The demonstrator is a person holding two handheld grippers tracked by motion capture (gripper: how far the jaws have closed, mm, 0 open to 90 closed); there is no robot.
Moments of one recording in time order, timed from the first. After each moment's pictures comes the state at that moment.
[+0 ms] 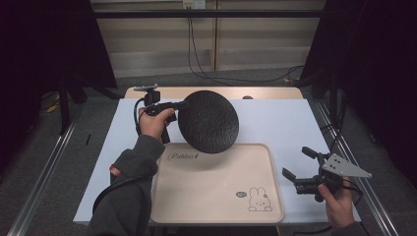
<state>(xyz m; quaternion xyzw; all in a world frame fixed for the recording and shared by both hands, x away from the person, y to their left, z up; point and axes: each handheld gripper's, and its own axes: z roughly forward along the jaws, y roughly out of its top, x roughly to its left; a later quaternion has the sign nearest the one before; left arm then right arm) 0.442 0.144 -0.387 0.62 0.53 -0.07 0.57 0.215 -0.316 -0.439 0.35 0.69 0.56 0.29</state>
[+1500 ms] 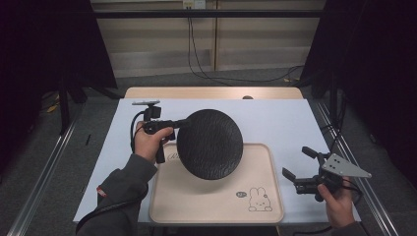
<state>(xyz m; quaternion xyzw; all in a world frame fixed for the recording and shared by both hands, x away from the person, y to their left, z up) 0.389 0.145 -0.387 0.67 0.47 -0.11 0.56 0.215 -0.316 -0.439 0.35 0.69 0.56 0.30</state>
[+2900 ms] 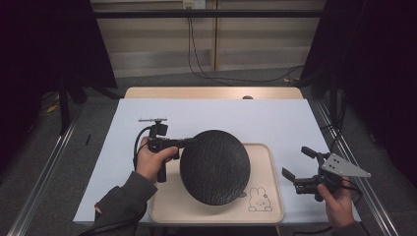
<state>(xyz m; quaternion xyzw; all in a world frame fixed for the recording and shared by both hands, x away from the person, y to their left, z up) 0.347 0.136 -0.405 0.71 0.43 -0.14 0.54 0.216 -0.315 -0.440 0.35 0.69 0.56 0.29</state>
